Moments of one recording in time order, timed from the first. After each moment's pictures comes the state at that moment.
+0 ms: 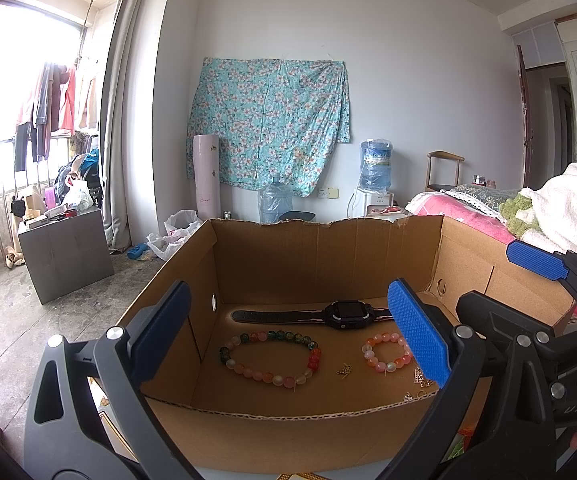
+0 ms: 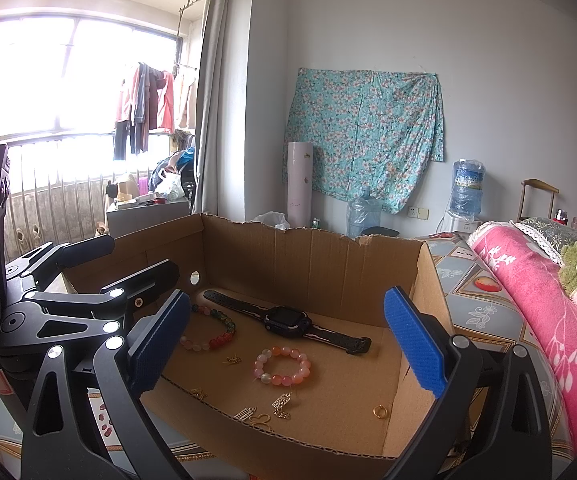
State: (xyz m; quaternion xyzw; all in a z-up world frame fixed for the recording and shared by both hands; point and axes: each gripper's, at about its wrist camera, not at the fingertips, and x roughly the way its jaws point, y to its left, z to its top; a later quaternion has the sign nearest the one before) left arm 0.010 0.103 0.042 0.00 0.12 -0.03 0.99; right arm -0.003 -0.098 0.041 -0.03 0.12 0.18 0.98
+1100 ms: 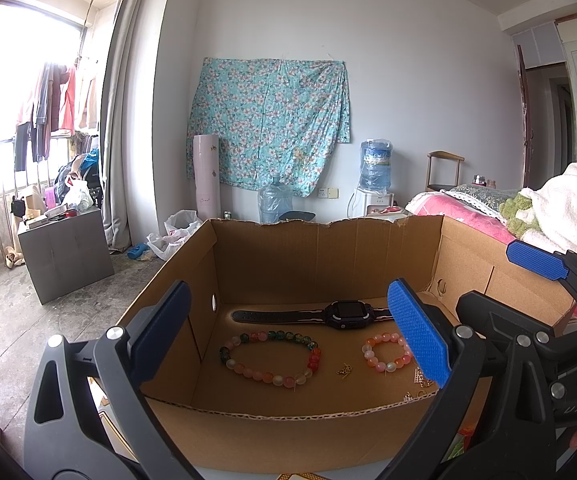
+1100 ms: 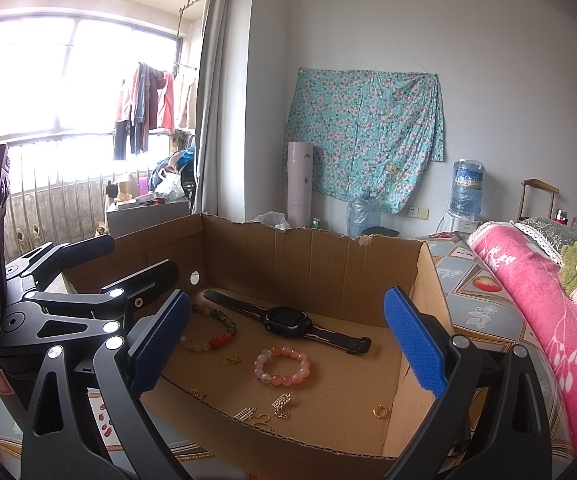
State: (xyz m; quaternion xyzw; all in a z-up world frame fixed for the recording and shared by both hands) left arm 0.010 0.102 0.042 0.00 0.12 -0.03 0.99; right arm -0.004 -0.097 0.041 -0.03 0.12 0.17 0.98
